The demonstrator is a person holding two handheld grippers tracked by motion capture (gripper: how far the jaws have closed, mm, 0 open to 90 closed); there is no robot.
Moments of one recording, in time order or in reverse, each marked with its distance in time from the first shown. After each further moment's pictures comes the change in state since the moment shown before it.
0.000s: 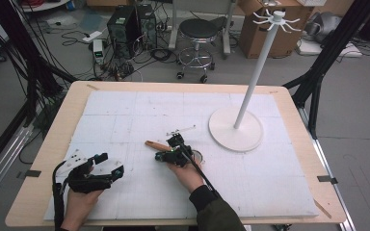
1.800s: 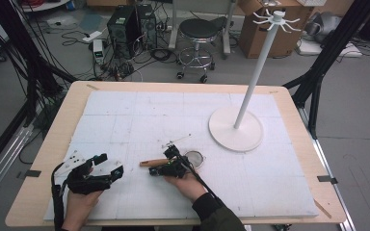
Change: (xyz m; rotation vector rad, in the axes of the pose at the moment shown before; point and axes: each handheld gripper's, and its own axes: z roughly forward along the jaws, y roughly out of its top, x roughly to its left) left arm -0.003 -0.001 -0.004 -0.018 0.003 -0.024; right arm 0.015 -0.022 0.004 0.093 0.131 -0.061
